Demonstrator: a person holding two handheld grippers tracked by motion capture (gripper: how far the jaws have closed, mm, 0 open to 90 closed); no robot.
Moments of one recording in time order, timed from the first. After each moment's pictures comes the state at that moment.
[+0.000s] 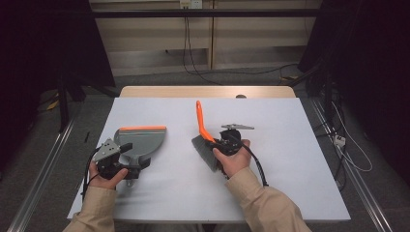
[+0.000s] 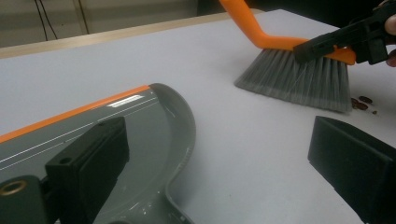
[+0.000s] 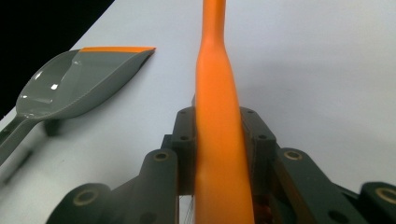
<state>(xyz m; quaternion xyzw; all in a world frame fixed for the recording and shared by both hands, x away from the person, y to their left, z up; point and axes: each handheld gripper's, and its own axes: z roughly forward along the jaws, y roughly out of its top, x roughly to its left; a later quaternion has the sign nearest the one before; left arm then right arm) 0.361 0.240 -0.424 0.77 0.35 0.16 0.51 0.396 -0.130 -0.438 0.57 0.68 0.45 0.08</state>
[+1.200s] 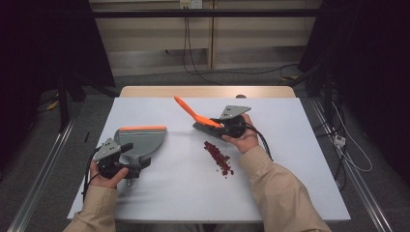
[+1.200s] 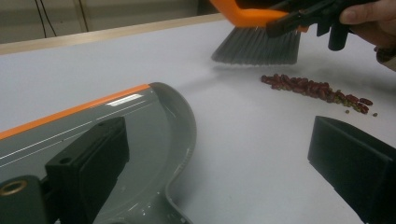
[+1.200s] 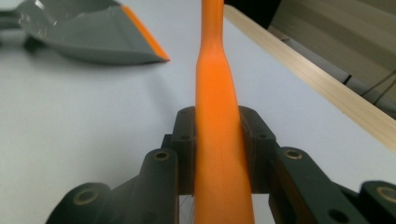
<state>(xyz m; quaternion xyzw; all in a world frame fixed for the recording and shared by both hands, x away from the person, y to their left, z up) 0.363 0.240 -0.425 0.77 0.35 0.16 0.51 0.469 -0.158 -0.433 0.22 0.83 0.47 0.19</state>
